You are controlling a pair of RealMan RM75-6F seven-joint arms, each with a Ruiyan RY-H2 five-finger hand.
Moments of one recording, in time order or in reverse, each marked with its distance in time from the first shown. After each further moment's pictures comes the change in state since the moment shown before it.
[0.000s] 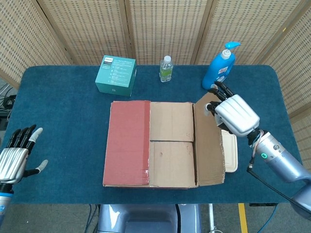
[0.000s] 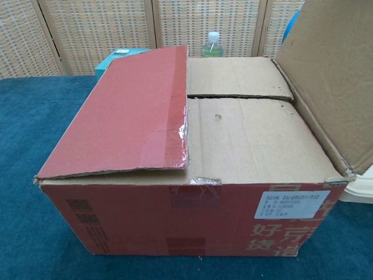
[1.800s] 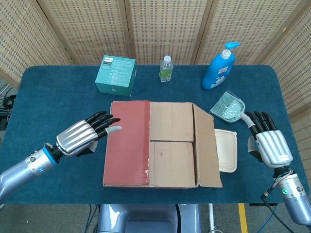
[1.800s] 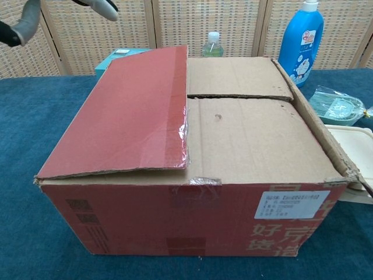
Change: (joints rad) left arm -0.580 0.161 -0.096 0.041 0.368 -0.481 -0.508; right arm -0.376 -0.182 -0.125 -0.023 0.086 0.354 -0.172
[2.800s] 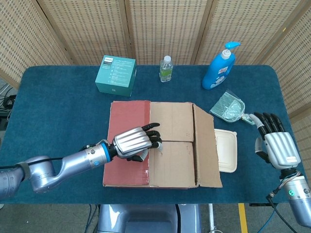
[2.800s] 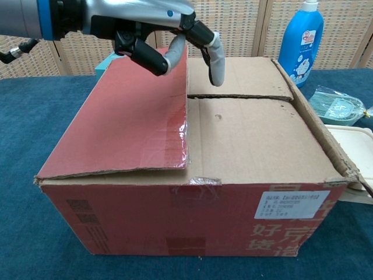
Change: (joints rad) left arm -0.325 -0.289 -0.064 0.062 -0.178 -0.273 0.070; right arm -0.043 0.006 0.019 0.027 0.021 -0.005 0.052
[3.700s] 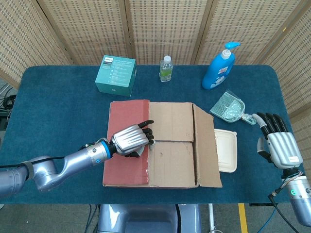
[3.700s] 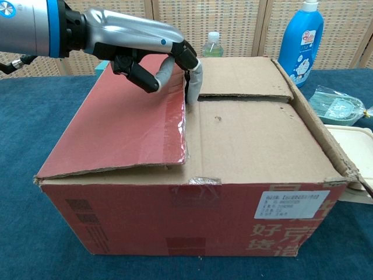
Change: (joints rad) left arm -0.014 -0.024 0.043 0.034 -0.129 -0.015 0.189; right arm -0.011 -0.011 0.014 0.025 0.005 -0.012 0.030
